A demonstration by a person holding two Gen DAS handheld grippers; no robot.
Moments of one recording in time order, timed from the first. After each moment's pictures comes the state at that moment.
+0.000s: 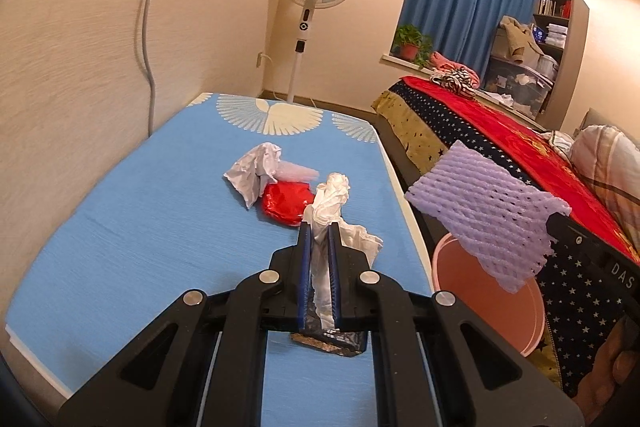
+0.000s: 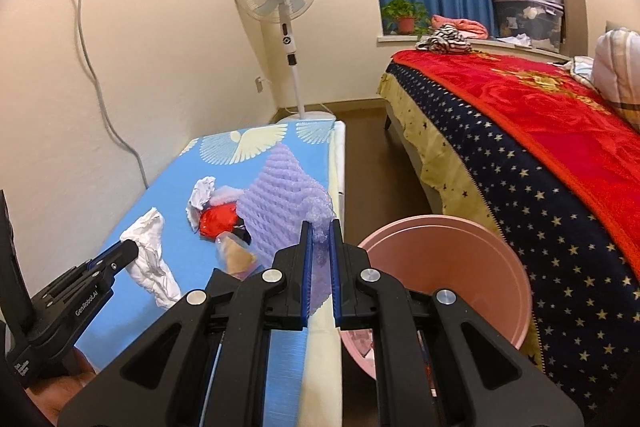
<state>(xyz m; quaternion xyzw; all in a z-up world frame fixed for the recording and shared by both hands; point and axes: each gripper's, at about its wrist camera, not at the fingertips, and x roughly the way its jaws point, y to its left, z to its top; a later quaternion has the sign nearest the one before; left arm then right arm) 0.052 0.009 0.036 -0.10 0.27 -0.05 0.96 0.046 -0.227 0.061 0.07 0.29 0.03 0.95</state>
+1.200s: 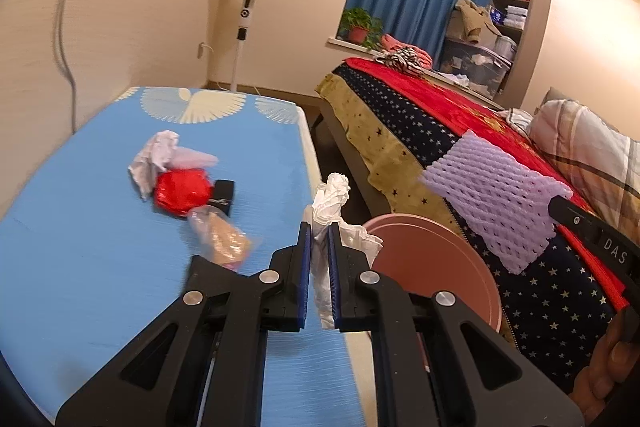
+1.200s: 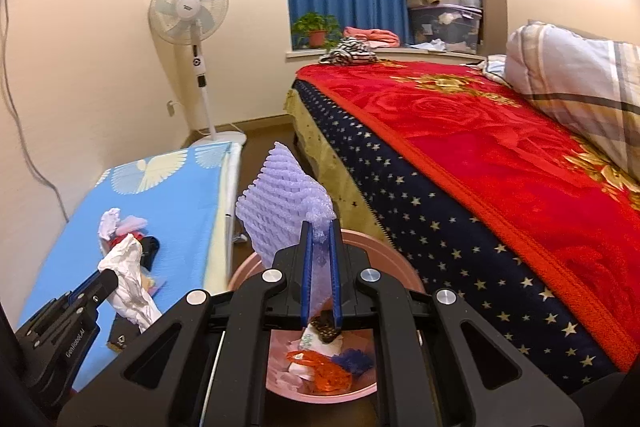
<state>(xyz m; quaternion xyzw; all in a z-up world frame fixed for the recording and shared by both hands) 0.070 -0.081 0.028 -0.09 0.28 -0.14 0.95 0.031 -0.298 0.069 0.07 0.27 -0.14 0.95</state>
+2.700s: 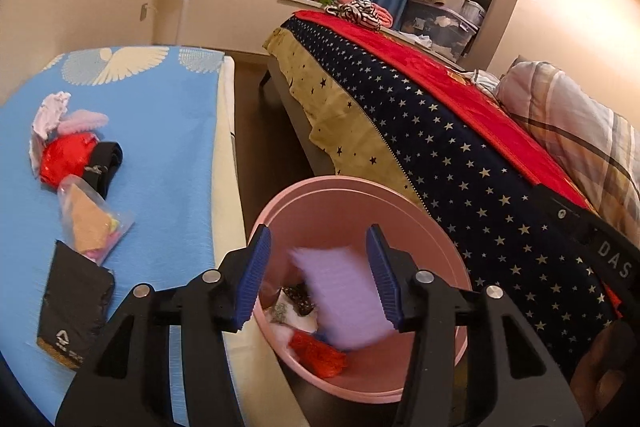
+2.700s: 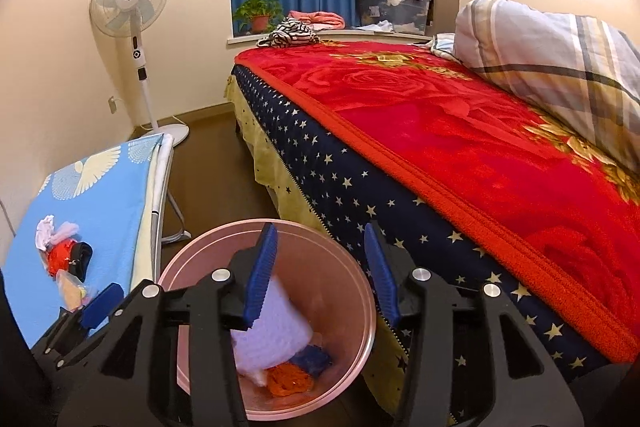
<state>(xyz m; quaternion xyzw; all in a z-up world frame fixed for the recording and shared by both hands) 0.112 -0.157 -0.012 -0.09 0.34 -0.22 0.91 0.049 -0.337 0.042 0.08 0.30 -0.23 0.92</state>
